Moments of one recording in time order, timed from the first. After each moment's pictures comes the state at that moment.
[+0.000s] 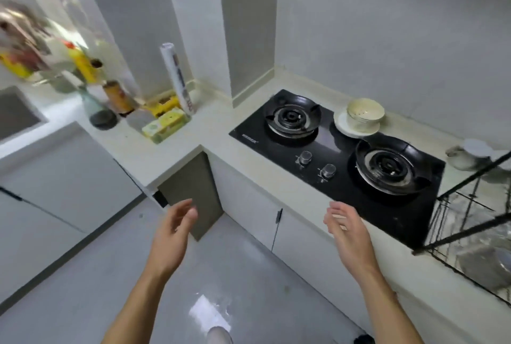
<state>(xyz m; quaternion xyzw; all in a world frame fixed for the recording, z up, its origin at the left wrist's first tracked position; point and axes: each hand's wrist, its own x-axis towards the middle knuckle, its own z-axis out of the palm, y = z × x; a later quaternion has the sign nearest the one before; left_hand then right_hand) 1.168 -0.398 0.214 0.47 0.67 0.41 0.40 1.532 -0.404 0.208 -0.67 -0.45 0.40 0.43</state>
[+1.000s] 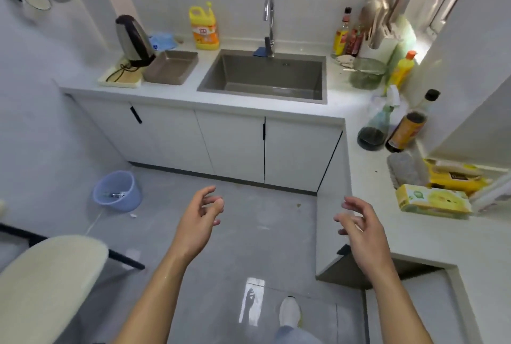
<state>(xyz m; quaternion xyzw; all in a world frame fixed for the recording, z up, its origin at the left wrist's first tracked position) 0.842 -0.491 0.224 0.08 0.78 0.60 0.18 1.033 -0.209 0.219 -0.35 -0.73 0.56 0.19</state>
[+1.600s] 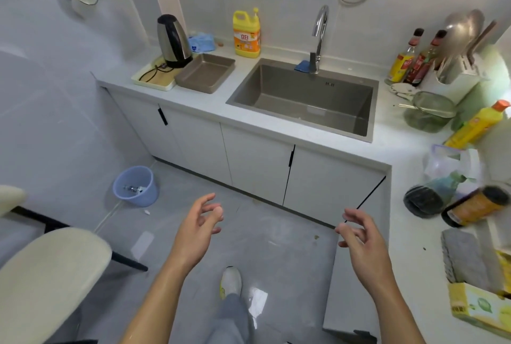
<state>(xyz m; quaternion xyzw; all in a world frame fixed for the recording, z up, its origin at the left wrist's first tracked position) 0.729 -0.445 0.212 -0.01 0.76 0.63 0.13 0.862 -0.135 0.208 -0.29 -0.75 0.58 0.13</state>
